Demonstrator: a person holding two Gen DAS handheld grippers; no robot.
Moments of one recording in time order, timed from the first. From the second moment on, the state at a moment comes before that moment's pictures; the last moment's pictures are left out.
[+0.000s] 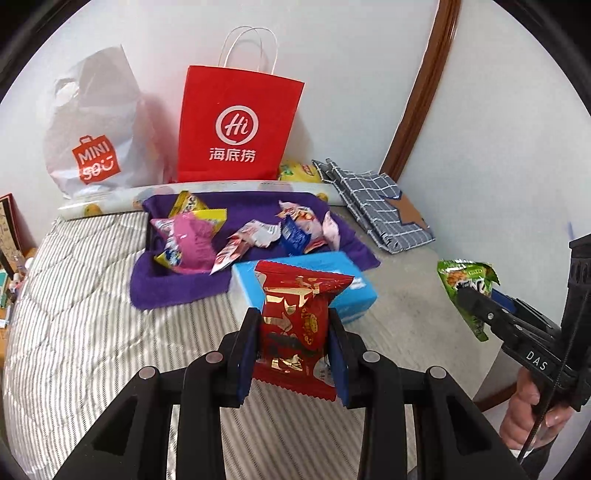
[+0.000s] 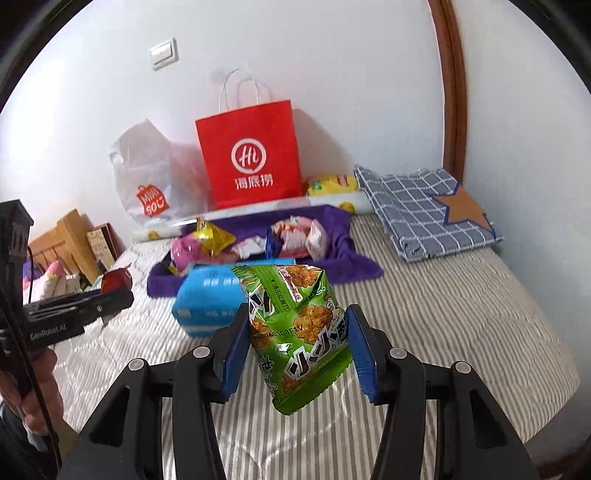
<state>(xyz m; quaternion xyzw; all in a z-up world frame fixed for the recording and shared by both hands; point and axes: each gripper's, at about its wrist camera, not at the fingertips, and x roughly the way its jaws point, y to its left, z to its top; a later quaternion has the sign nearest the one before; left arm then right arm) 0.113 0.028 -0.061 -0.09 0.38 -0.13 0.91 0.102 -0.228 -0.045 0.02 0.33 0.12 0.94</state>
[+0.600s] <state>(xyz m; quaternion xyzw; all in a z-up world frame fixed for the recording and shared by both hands) 0.185 0.044 -0.050 -0.12 0.35 -0.11 0.92 0.187 -0.202 -0.015 0.01 0.29 0.15 0.94</state>
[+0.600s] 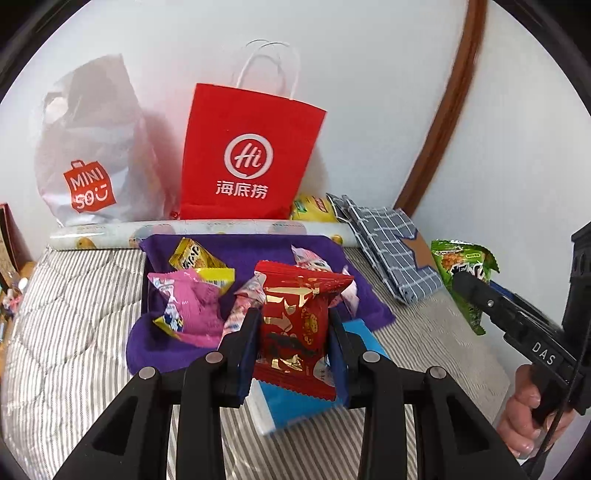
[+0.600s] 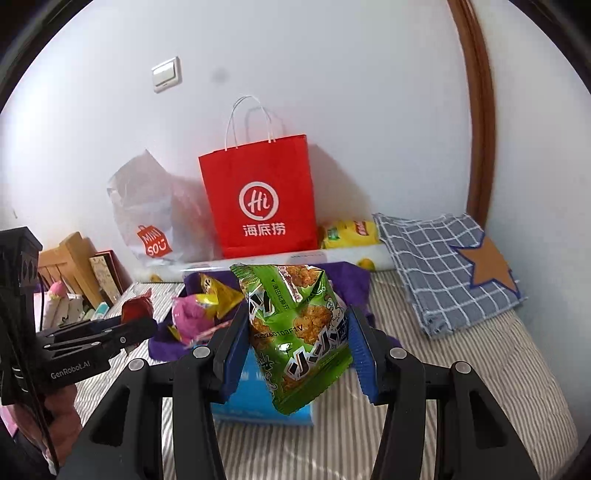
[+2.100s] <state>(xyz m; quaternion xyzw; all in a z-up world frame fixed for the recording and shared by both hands) 0.364 0.068 -0.096 -0.09 0.42 -0.07 0.90 0.369 -0.178 -0.083 0.02 0.35 0.19 0.92</state>
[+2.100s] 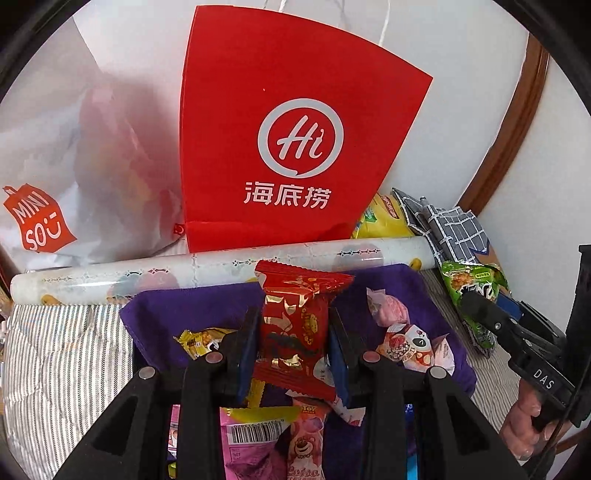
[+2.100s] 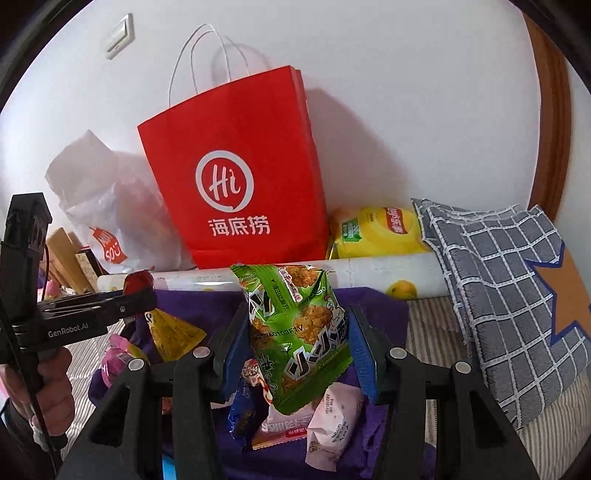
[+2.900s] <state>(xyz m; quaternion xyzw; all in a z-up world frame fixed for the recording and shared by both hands) 0.381 0.066 -0.127 -0.09 0.49 -0.05 0.87 0.383 -0.166 -0.120 0.00 0.40 0.19 0.90</state>
